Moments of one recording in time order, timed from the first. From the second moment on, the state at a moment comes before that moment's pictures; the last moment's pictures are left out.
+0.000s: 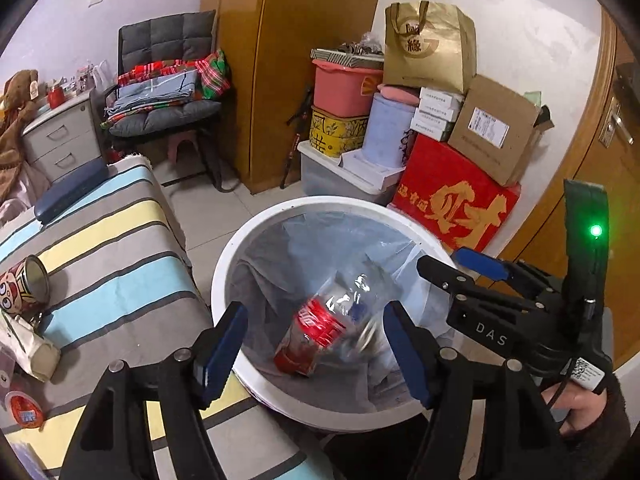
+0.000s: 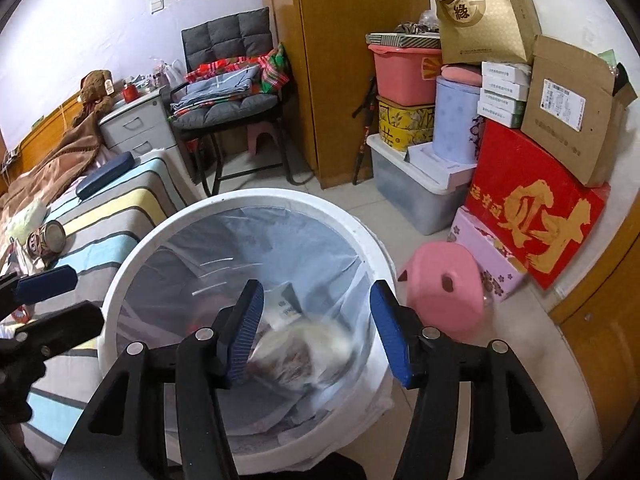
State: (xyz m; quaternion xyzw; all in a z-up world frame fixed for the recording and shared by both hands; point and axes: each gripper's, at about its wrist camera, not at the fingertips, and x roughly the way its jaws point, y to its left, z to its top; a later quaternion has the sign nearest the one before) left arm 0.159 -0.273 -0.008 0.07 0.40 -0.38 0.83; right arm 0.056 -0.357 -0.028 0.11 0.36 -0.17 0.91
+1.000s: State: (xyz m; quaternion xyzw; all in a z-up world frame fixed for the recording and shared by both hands) left arm 0.148 -0.154 0.027 0.04 0.35 -0.29 0.89; right arm 0.060 -0.297 -0.001 0.09 0.31 -0.12 0.94
